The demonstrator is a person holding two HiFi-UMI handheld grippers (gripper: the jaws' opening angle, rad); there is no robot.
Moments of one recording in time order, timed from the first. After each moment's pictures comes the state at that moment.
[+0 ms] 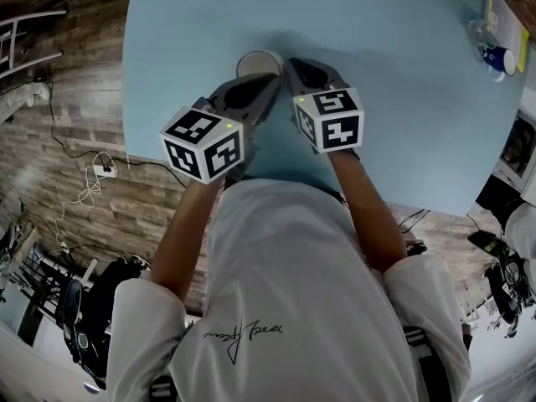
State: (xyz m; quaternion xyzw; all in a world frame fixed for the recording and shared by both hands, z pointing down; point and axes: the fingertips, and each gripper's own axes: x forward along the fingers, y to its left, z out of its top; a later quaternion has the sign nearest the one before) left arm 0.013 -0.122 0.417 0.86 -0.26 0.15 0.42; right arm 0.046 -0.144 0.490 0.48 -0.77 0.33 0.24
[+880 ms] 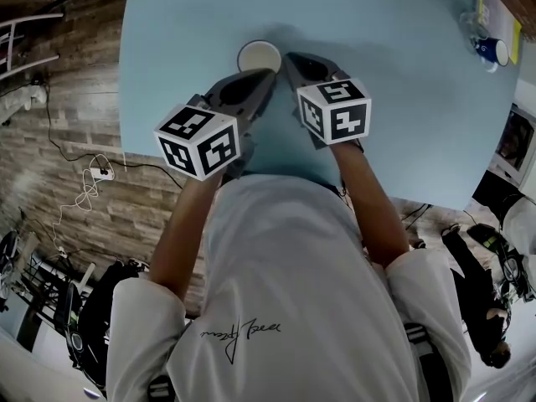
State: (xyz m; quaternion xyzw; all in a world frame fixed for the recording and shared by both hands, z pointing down) left arm 0.016 -0.118 0.404 0.86 -0.26 0.13 0.42; right arm 0.051 -0.142 0.475 0.47 -0.78 0.35 0.22
